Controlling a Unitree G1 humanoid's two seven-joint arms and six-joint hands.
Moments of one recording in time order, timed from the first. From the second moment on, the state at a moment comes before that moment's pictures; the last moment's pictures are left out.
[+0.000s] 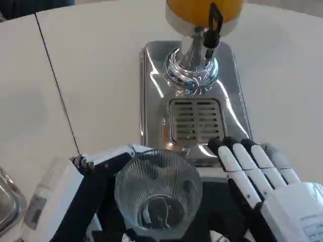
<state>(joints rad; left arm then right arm) 0.33 0.30 0.06 -0.44 0.47 -0.62 0.06 0.70 -0.07 0.13 -0.98 -1.17 -0.31 0.12</state>
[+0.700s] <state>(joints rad) 0.29 0.23 0.05 -0.41 0.51 -0.57 0.06 0.72 -0.04 0.13 -0.99 -1.18 -0.29 0.14</state>
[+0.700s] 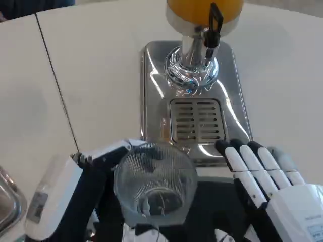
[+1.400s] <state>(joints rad) -0.23 0.09 -0.14 0.01 0.68 -0.37 0.24 0.80 -0.01 0.06 -1.02 -1.15 -0.27 0.10</state>
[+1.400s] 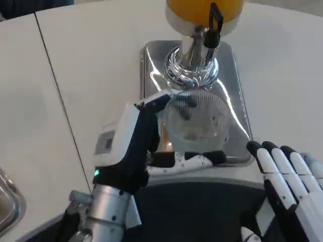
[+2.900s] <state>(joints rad) -0.80 0.14 -0.32 0.88 0.68 -0.36 0.68 0.79 0.07 -0.03 -1.03 -1.07 -0.31 0.20</state>
